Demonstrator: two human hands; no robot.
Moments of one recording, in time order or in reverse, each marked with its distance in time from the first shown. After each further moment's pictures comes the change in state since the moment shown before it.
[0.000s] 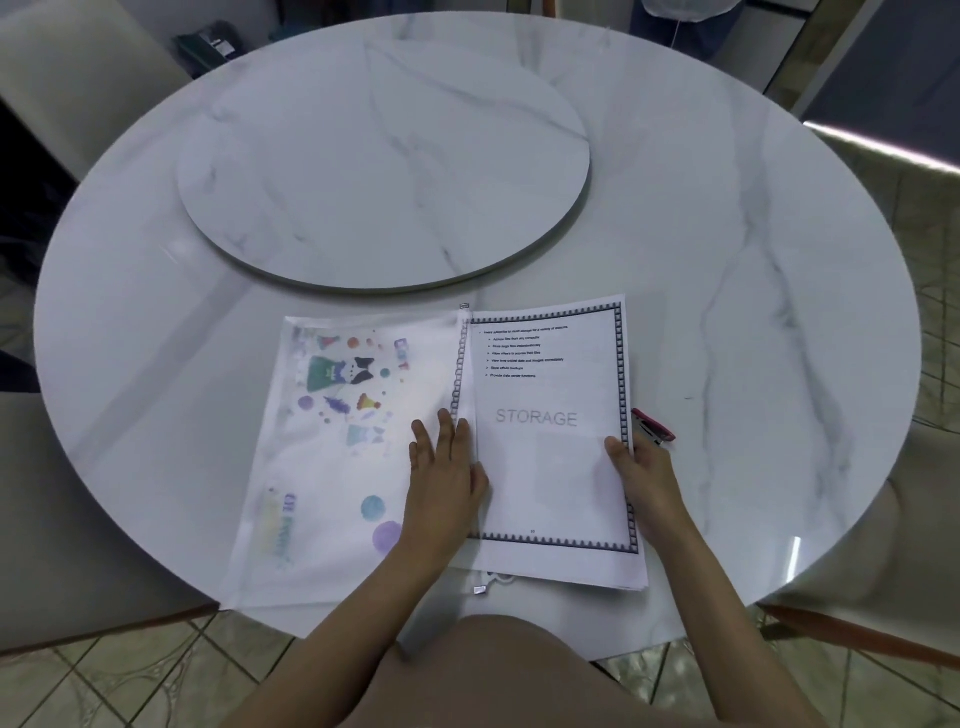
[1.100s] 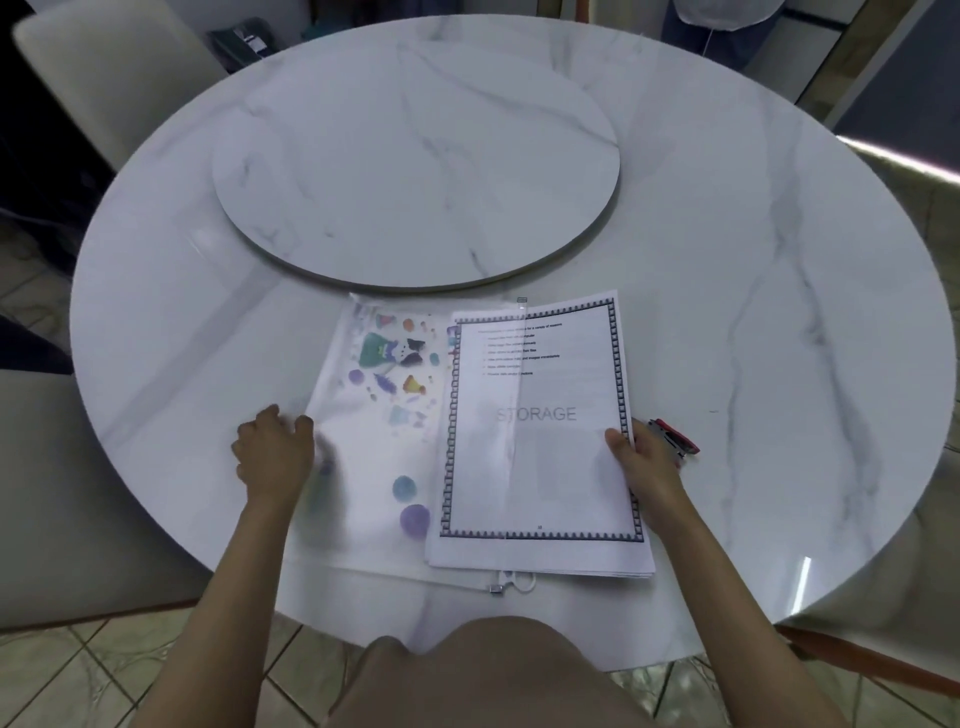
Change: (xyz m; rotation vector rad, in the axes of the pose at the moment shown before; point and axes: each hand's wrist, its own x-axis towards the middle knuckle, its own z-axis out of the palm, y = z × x) left_hand 0.018 -0.144 -0.081 -0.334 0.358 -0.725; right_hand 0.013 -0.018 0.020 -0.001 -0.074 0.012
